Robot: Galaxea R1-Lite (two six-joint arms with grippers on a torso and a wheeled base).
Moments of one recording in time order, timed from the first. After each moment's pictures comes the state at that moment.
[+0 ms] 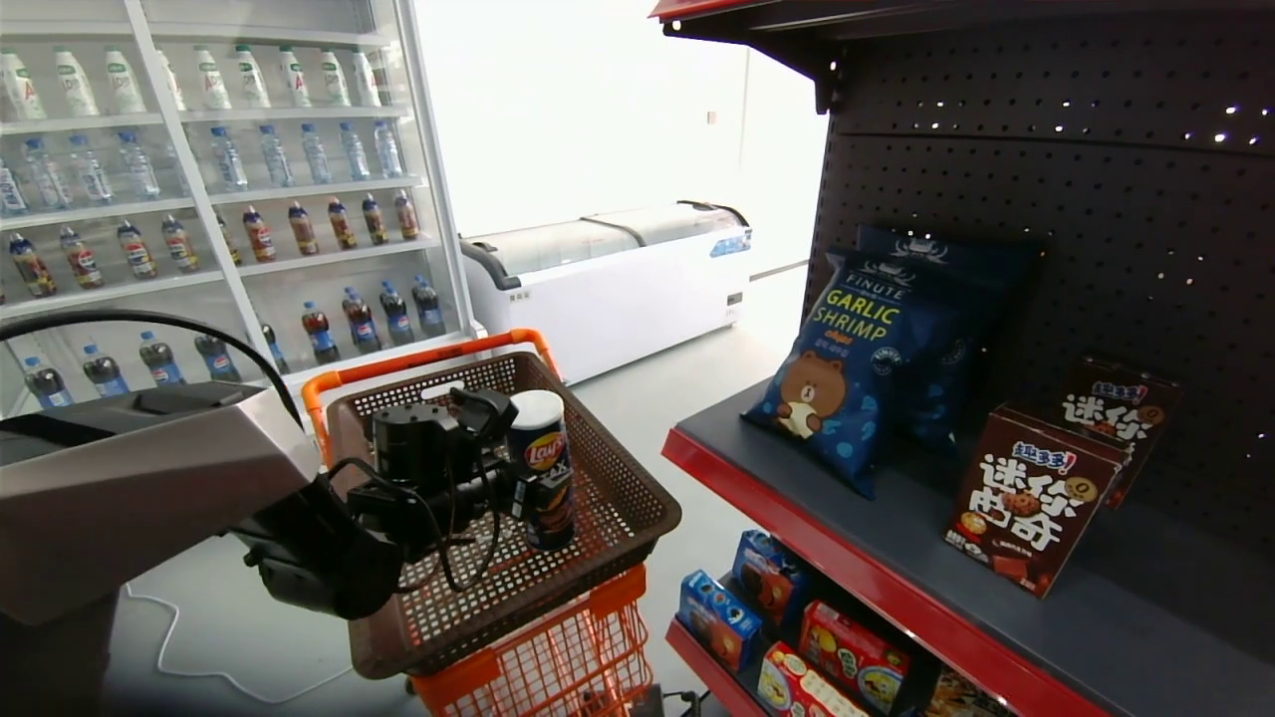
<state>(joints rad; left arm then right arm) -0.21 2.28 -0.87 -1.09 -0.17 0.17 0.00 0.00 0.00 0.01 -0.01 0.00</state>
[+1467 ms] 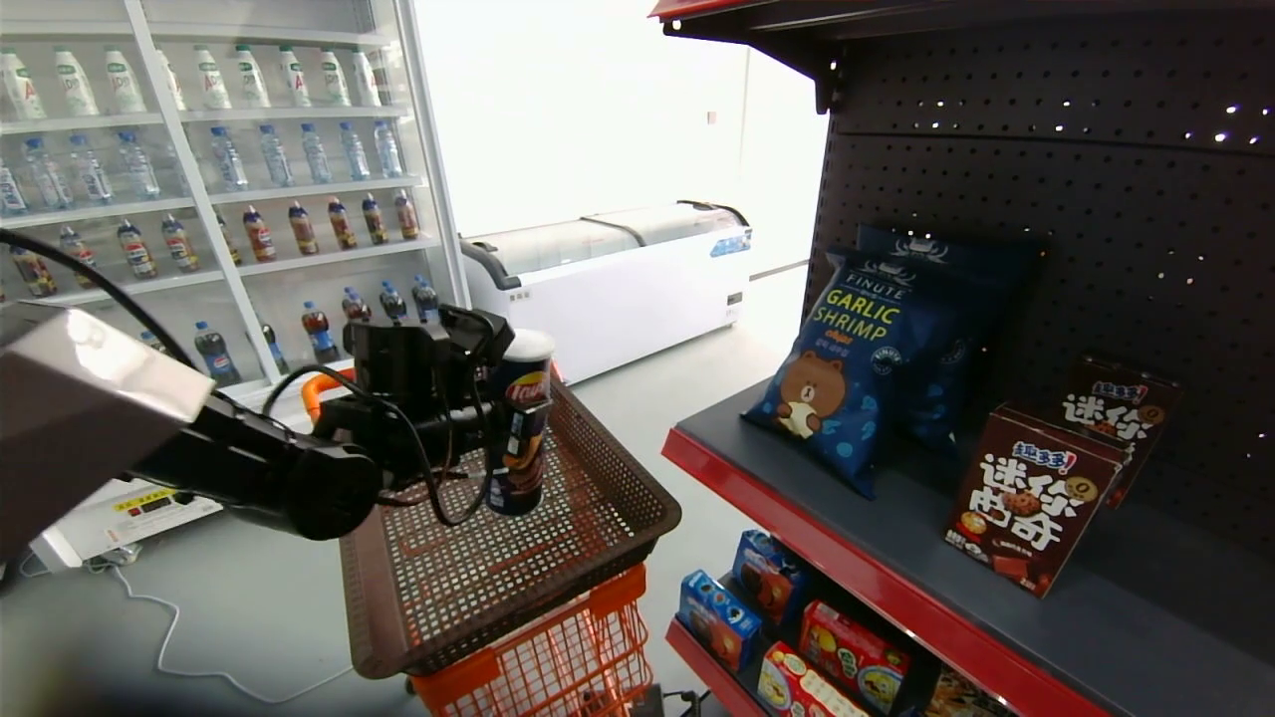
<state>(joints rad) -0.24 2.04 -1.03 -0.69 -0.11 0.15 0.00 0.00 0.00 0.01 -0.01 0.00</state>
